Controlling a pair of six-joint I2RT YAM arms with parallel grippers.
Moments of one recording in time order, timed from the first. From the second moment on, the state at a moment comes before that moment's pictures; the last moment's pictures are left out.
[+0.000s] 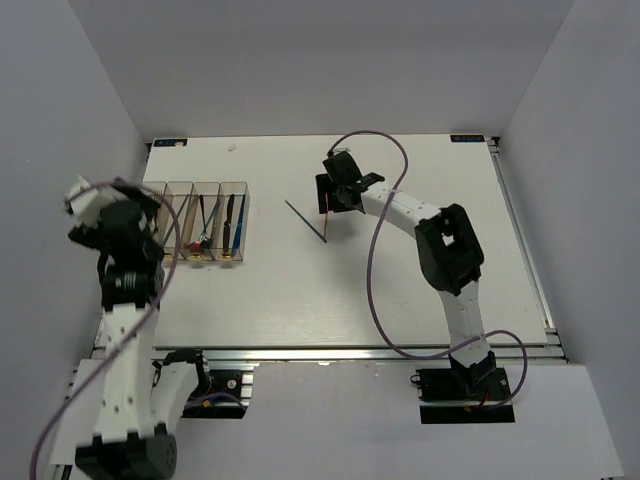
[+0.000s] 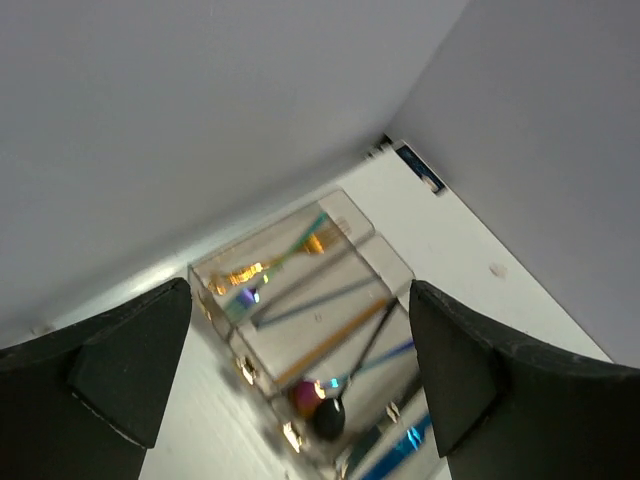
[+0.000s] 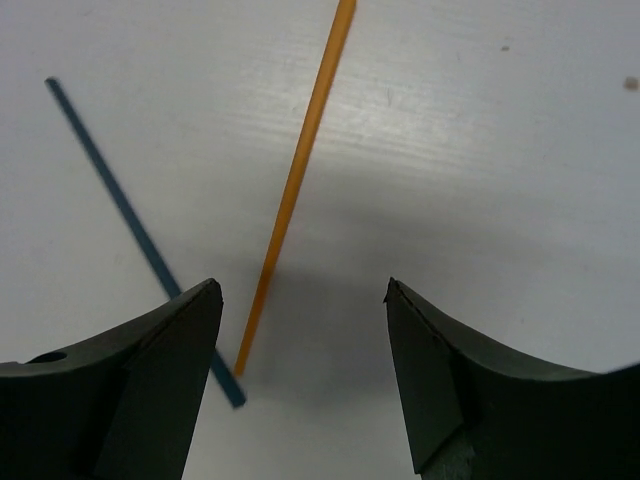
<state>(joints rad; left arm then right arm) 0.09 0.93 1.05 -0.35 -0.69 -0.45 0.65 2.10 1.66 -0.39 0.17 0.33</state>
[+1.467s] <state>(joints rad) 0.03 0.81 0.75 -0.31 -0.05 -0.47 0.53 2.15 1.60 -0.40 0.17 0.30</state>
